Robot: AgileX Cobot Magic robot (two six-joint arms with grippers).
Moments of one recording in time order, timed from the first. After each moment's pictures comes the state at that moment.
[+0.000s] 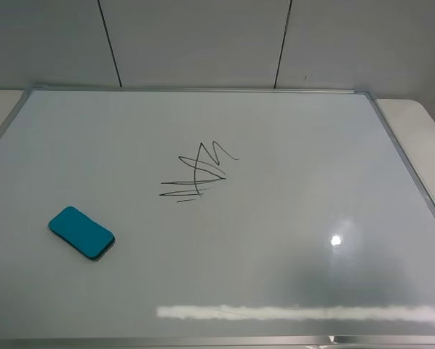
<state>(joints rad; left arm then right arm) -0.02 -0.01 -0.51 0.14 1.07 -0.23 0.02 0.00 -0.50 -0.06 1.06 -0.01</state>
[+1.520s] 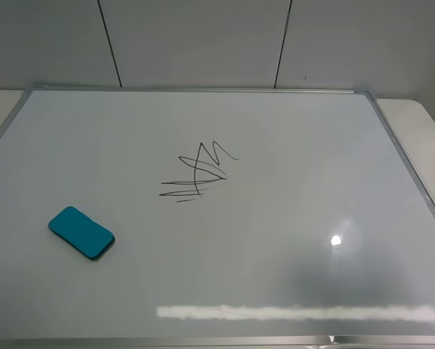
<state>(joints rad) -0.02 -0.01 -0.51 0.15 1.07 -0.23 0.02 0.00 -0.50 -0.06 1.06 -0.01</state>
